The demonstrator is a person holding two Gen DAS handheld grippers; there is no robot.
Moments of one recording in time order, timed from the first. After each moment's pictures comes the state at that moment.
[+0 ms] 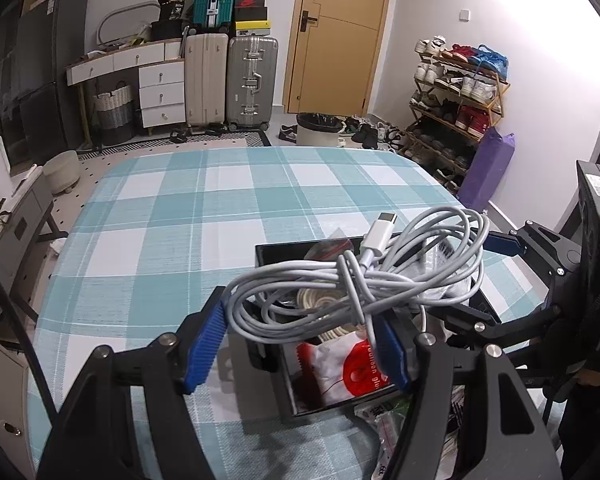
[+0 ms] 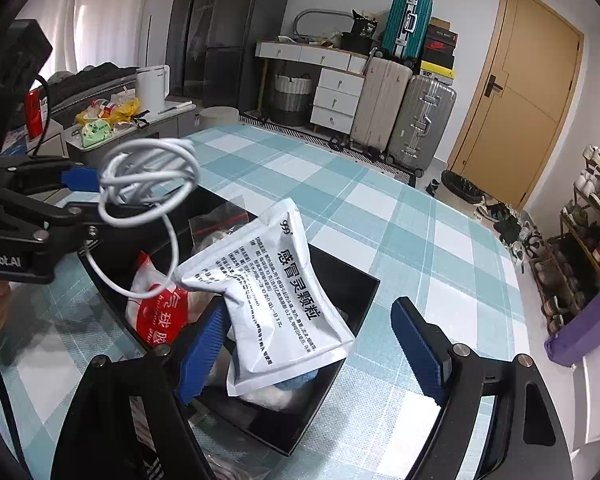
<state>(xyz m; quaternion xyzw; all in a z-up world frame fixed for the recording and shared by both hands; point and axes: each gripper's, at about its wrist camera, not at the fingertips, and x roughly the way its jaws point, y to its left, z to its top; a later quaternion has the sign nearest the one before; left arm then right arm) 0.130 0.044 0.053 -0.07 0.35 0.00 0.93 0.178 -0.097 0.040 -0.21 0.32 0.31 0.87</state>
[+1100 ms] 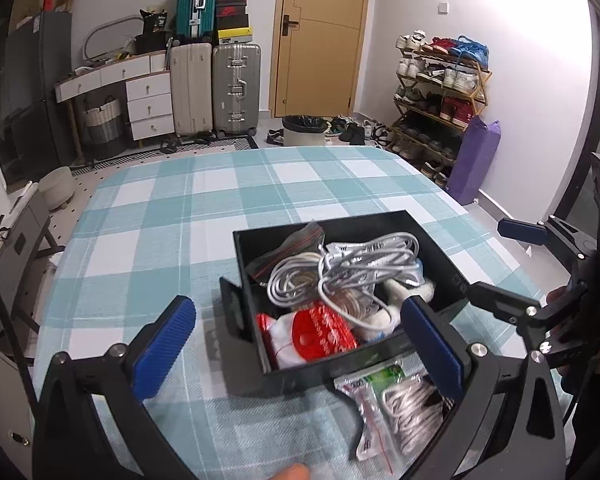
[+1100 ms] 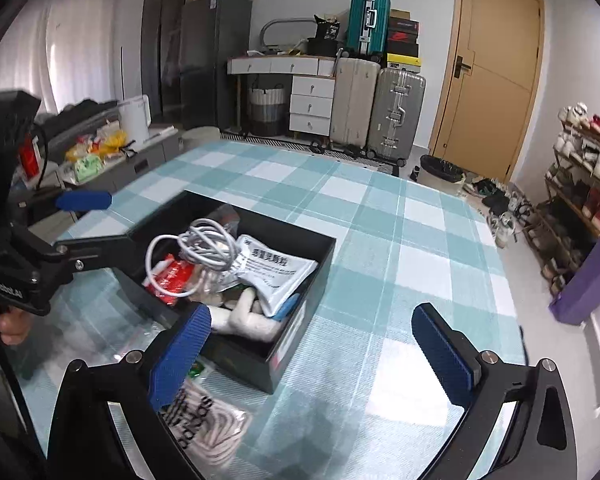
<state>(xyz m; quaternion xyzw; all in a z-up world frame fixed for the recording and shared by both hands) 0.104 0.023 0.056 -0.04 0.34 -0.02 0.94 0.142 -0.153 0.060 -0.14 0.33 0.29 0.89</state>
